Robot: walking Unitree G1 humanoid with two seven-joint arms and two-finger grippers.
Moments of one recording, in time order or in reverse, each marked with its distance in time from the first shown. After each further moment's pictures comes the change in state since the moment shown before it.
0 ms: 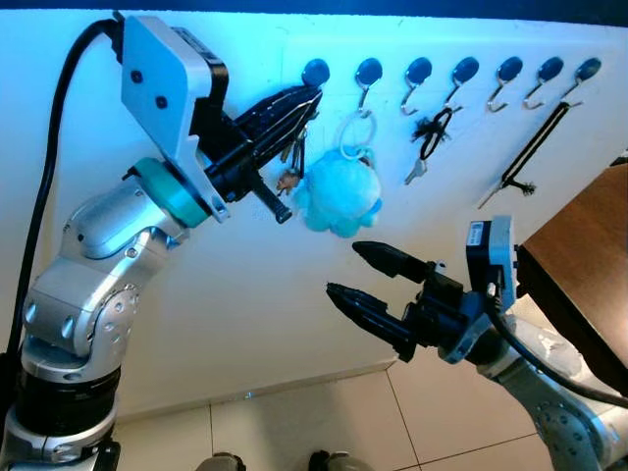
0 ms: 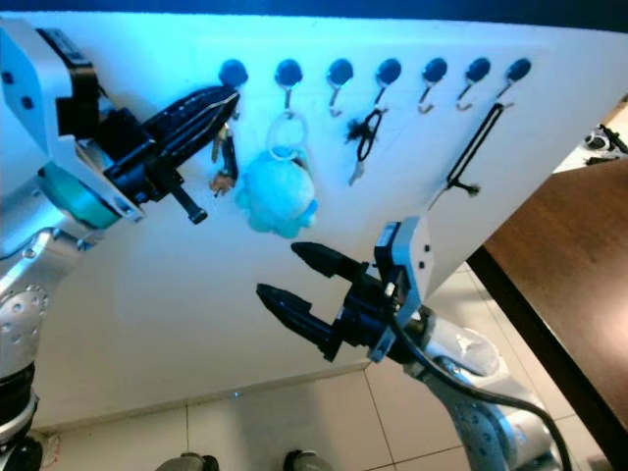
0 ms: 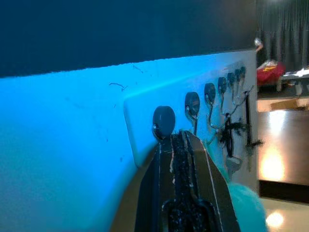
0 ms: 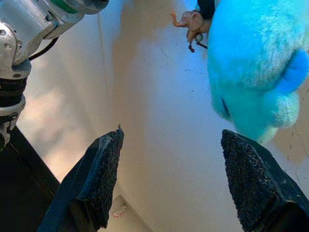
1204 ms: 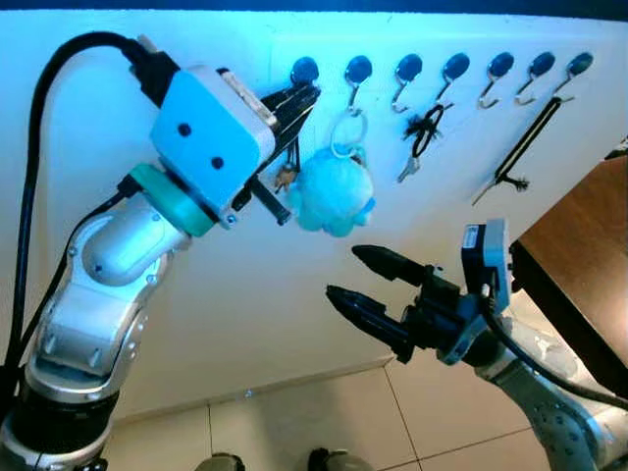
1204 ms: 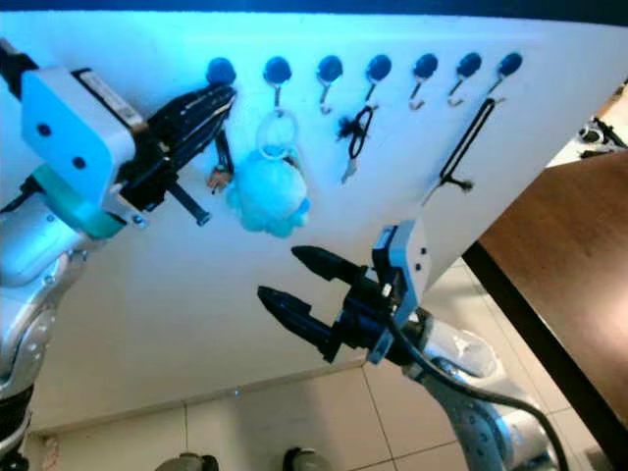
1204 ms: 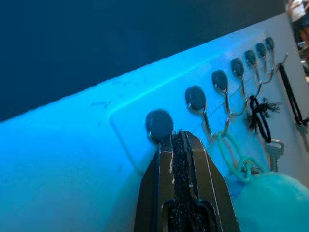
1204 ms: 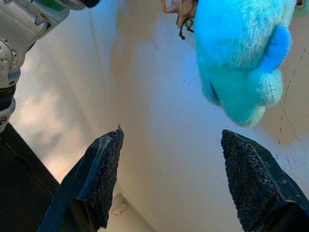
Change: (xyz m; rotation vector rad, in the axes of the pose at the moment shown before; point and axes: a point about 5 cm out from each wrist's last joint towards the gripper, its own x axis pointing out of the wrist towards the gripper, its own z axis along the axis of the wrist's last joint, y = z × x) left arm -0.010 -0.005 0.002 0.302 -0.013 0.109; right arm -0.001 -0.001 -0.005 0.013 0.011 -0.008
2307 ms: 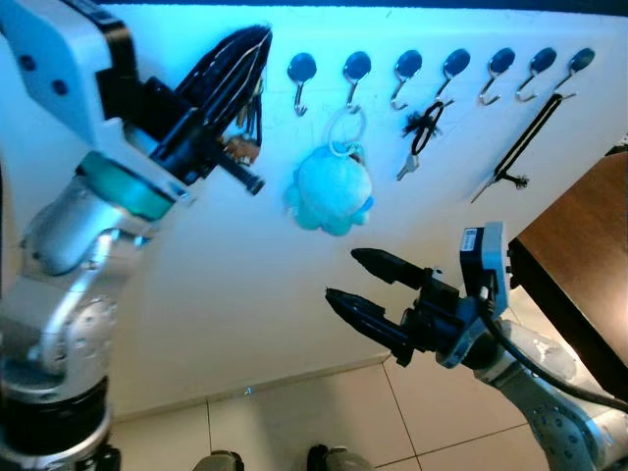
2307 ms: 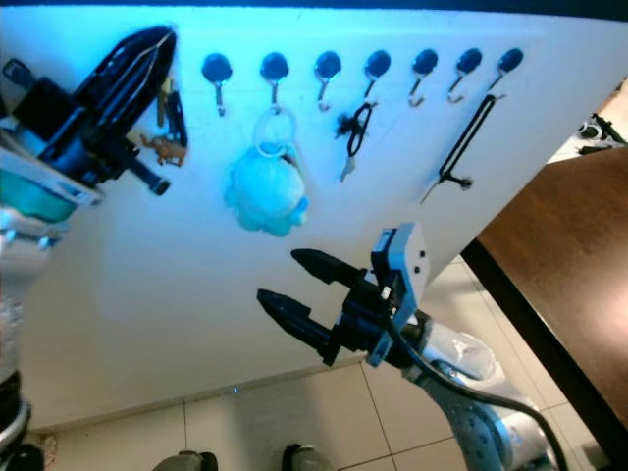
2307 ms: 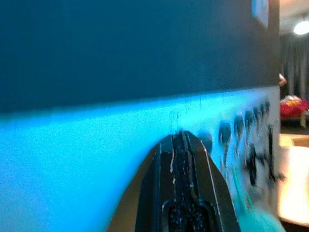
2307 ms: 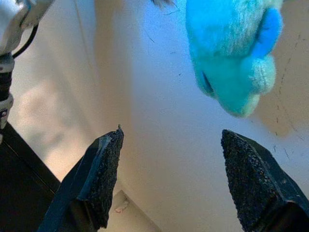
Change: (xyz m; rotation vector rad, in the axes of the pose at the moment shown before) left arm -0.020 0.027 0.007 -0.381 -0.081 0.011; right arm -0.001 0.001 -0.002 0.008 0.005 0.000
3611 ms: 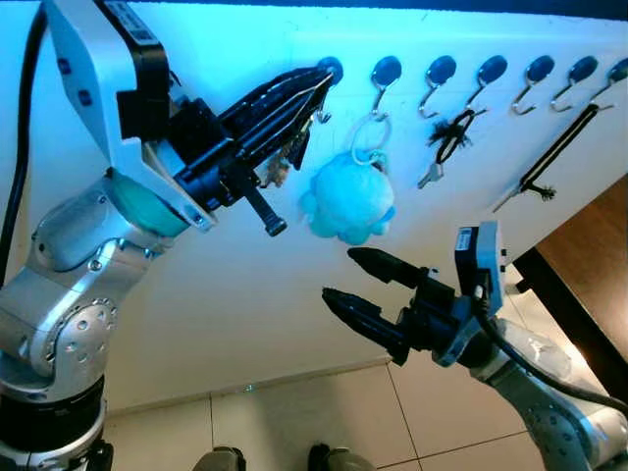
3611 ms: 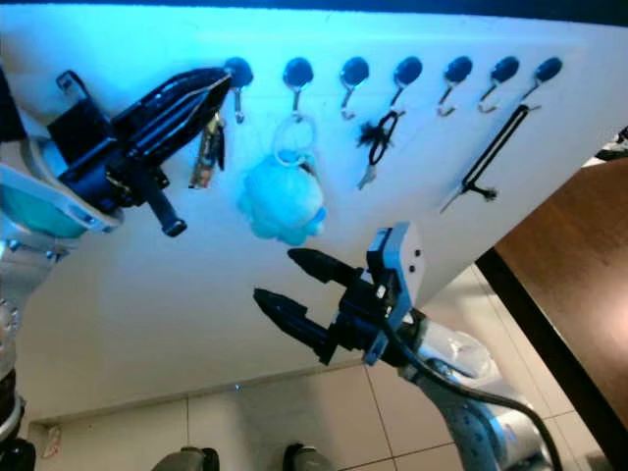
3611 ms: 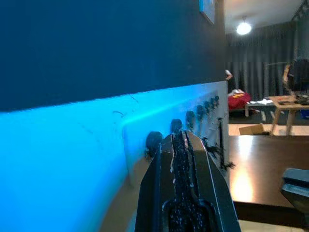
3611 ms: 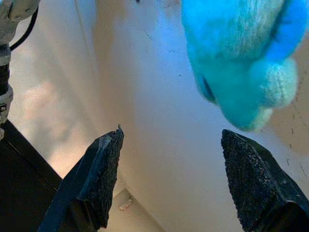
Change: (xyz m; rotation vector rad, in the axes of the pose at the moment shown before) left arm 0.015 -0.025 0.005 -0.058 -0.011 -0.221; right arm 0.003 -0.001 -0.002 0.002 0.002 0.002
